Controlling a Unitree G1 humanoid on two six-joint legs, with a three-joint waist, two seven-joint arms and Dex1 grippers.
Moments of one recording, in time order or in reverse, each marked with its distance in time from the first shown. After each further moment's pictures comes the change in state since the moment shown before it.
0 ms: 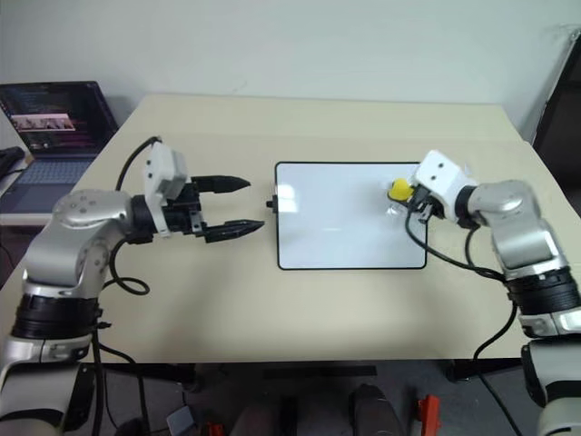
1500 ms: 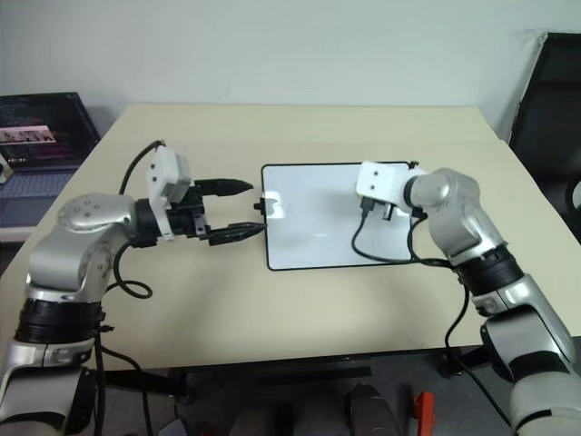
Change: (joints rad) left arm 0.017 -0.014 0.000 -0.030 -0.005 0.018 0.021; right arm -0.092 0.122 0.209 -0.014 -0.344 -0.034 0.055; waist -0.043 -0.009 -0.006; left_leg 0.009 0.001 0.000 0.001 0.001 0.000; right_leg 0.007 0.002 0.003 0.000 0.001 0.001
